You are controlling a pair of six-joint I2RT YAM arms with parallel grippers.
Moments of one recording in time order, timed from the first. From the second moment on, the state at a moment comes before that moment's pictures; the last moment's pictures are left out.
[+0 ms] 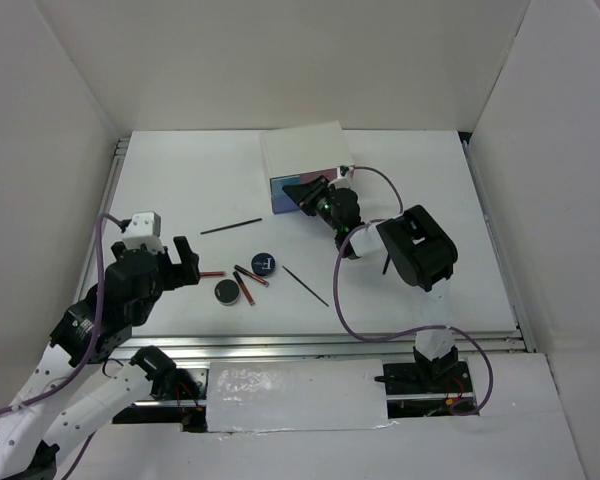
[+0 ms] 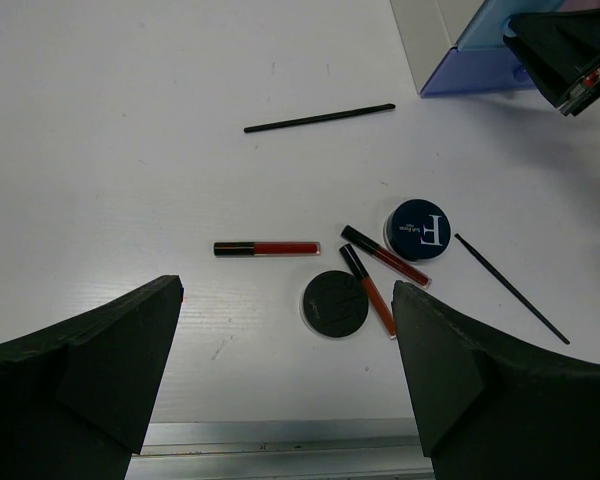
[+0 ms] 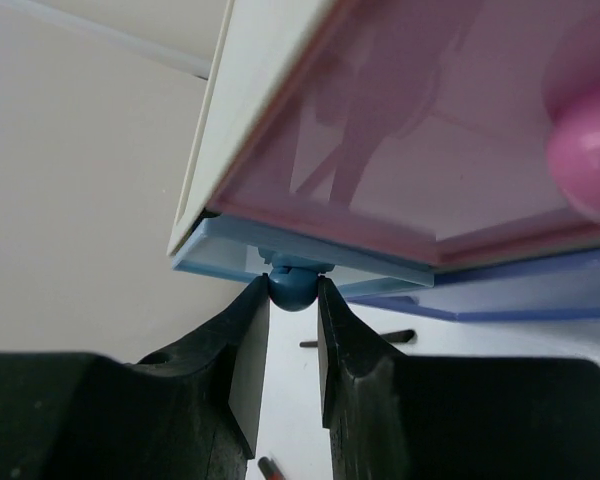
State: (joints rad) left arm -0.60 0.56 0.88 -0.80 -0.51 -0.42; right arm 0.49 2.10 1.04 1.04 -0.11 1.12
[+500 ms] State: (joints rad) left arm -0.60 0.57 0.88 -0.80 -0.51 -0.42; right arm 0.50 1.93 0.67 1.26 -0.11 1.17
